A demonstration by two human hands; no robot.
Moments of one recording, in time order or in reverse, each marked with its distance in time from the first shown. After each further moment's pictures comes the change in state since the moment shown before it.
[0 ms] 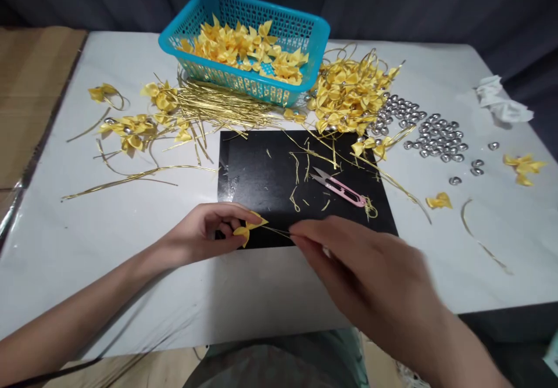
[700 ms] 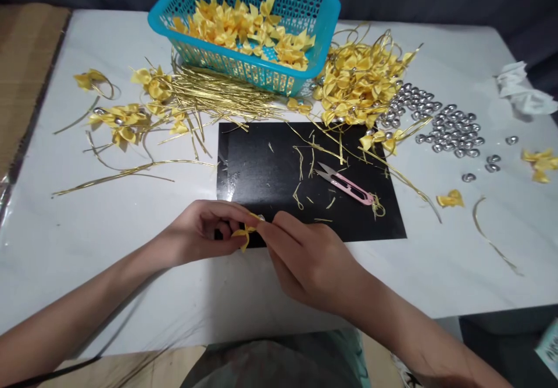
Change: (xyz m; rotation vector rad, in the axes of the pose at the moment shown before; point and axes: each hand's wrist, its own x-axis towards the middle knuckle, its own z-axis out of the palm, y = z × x) left_hand 0.000 0.001 -0.001 0.008 -0.006 -0.051; right_hand 0.017 -0.002 0.052 0.075 -0.094 -0.224
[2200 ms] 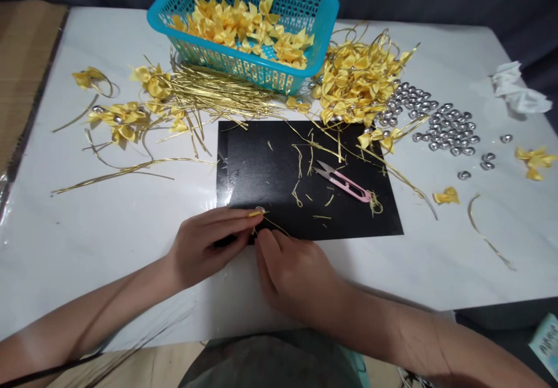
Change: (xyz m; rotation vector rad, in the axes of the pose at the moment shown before) left_hand -0.005 -0.016 0.020 0.530 0.366 0.754; right_hand -0.005 -0.024 0.023 -0.104 0.016 0.124
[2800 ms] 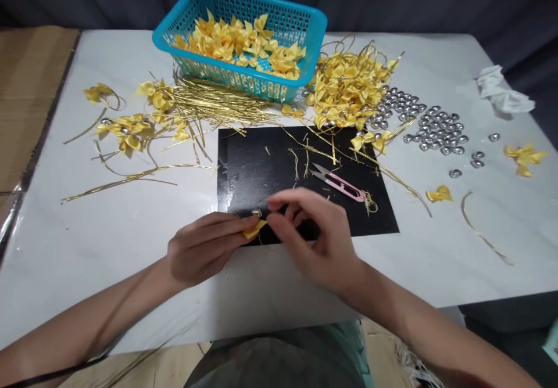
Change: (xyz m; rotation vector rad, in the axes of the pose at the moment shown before) left_hand -0.002 -0.003 -0.005 0.176 0.049 0.346; right_hand 0.019 0.023 -0.025 0.529 0.168 0.319
